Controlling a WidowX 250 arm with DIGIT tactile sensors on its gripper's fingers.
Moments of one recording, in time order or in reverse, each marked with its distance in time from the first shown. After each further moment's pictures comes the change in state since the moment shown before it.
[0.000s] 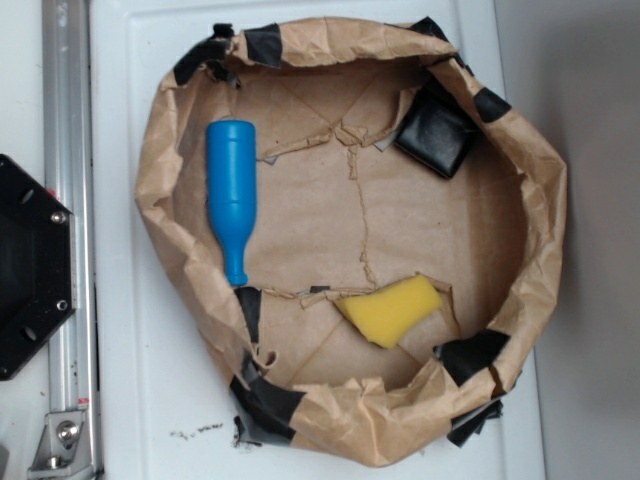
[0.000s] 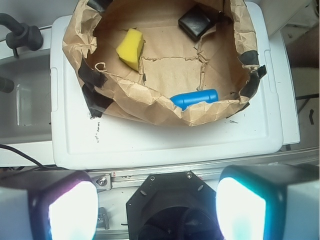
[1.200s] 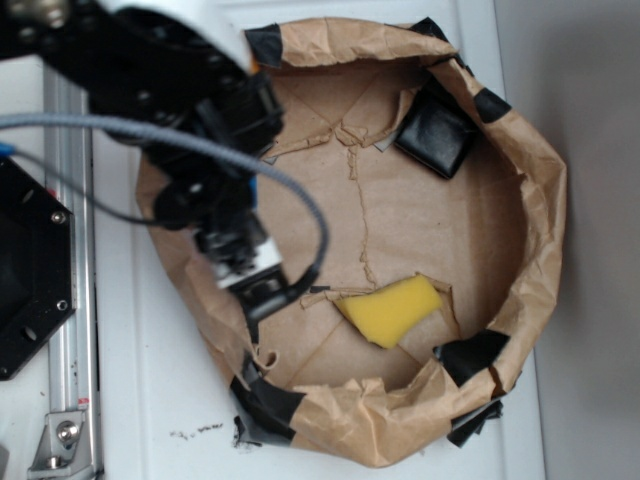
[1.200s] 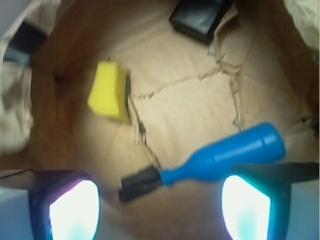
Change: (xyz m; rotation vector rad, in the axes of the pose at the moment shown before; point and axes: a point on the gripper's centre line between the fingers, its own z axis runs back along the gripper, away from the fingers) arm 0.087 0.029 -0.114 -0.212 -0.062 0.340
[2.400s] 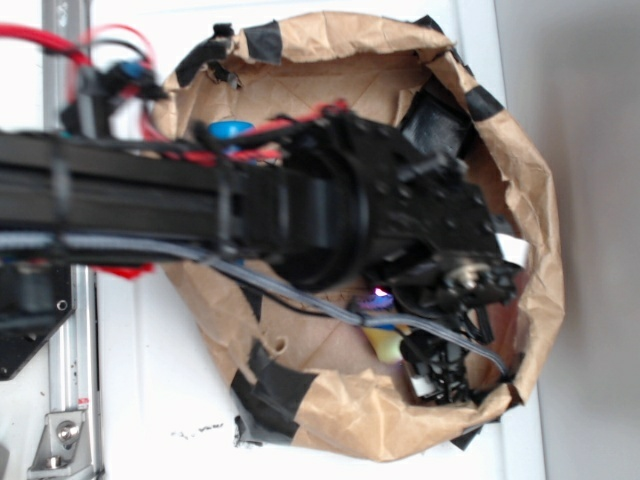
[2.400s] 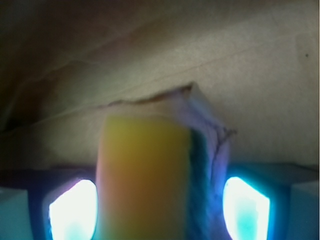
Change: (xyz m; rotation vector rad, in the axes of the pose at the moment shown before) arm 0.043 -0.069 -0.147 0.046 0.158 -0.083
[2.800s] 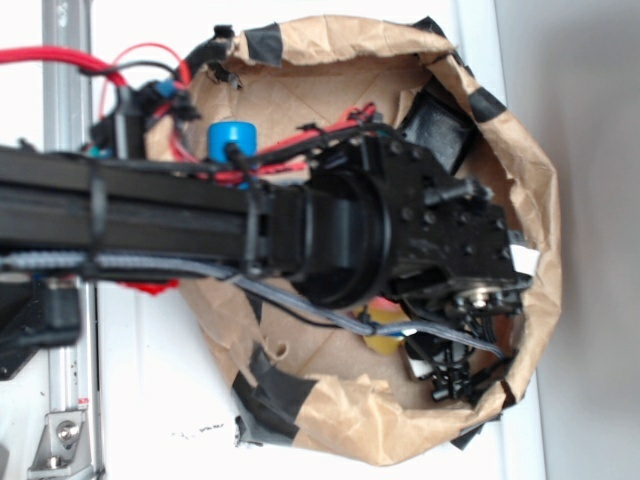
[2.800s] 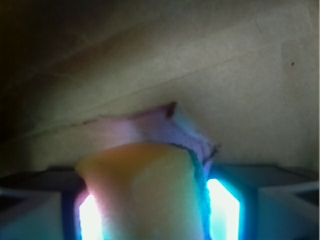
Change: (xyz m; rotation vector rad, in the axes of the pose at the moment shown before) arm -0.001 0.007 0.004 0.056 -0.008 -0.018
